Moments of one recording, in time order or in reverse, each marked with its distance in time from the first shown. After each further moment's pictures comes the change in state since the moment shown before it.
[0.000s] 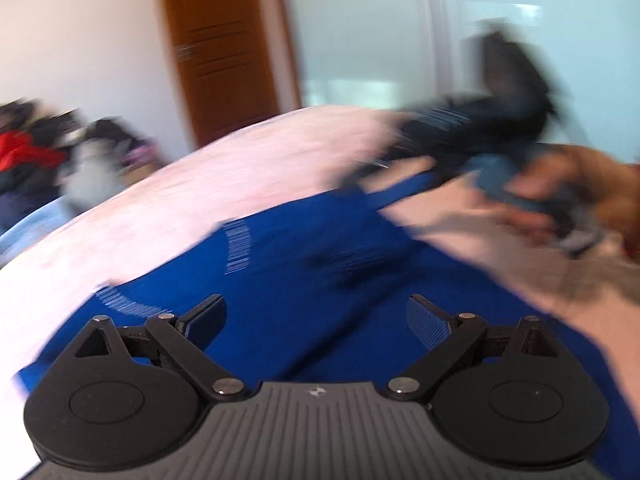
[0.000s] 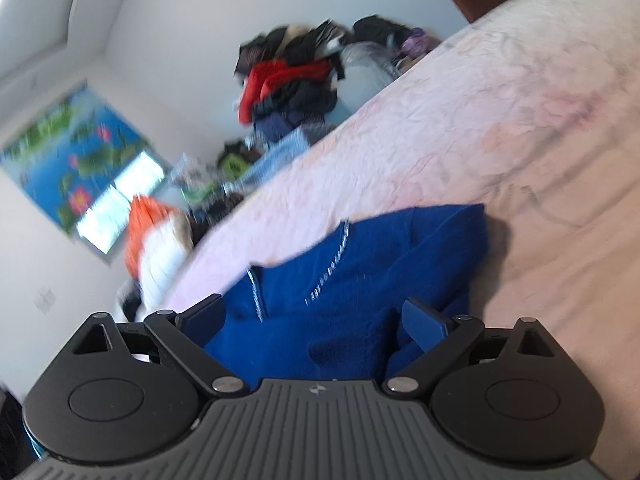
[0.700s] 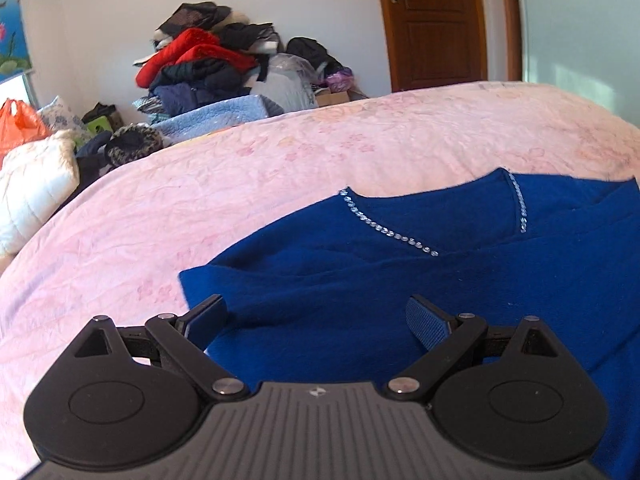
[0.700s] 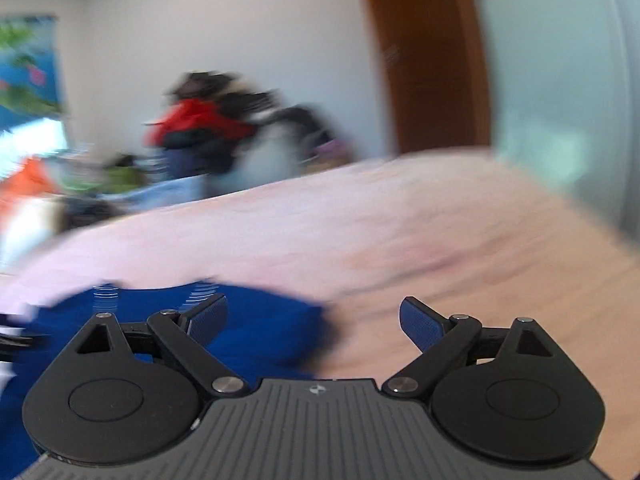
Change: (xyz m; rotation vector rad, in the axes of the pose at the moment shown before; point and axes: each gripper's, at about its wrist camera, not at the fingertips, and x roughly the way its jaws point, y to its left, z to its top) left arm 0.030 0.112 -0.033 -0.295 0.150 0.453; right arm -0.036 0.000 0.007 -0.209 -0.145 -0.251
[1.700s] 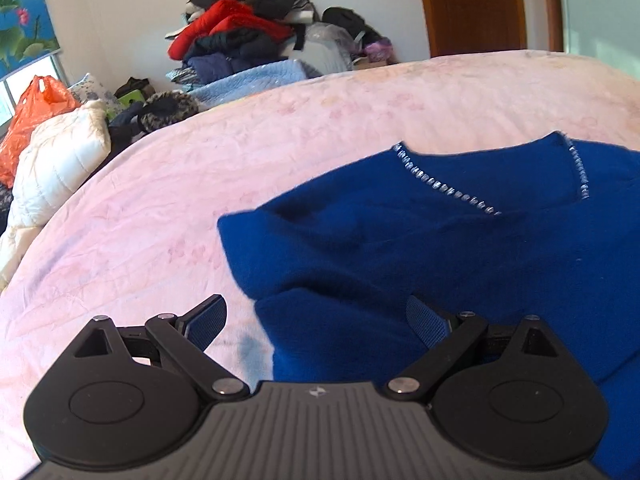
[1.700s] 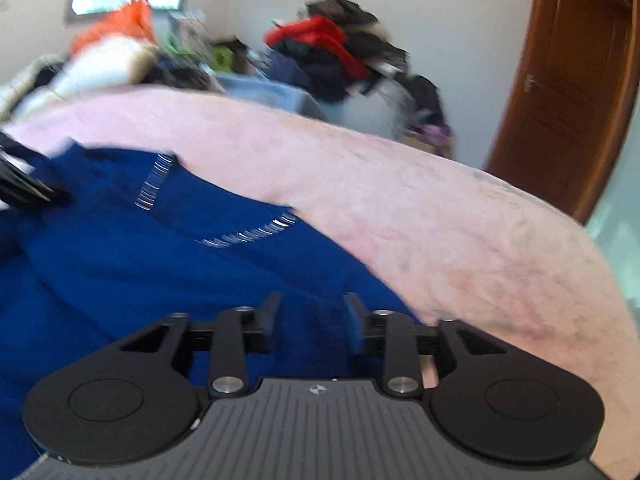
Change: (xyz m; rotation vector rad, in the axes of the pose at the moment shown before) left arm 0.023 0.014 -0.015 -0.049 0.093 0.118; right arm 0.050 0.065 -0.014 -0.528 0.159 0.025
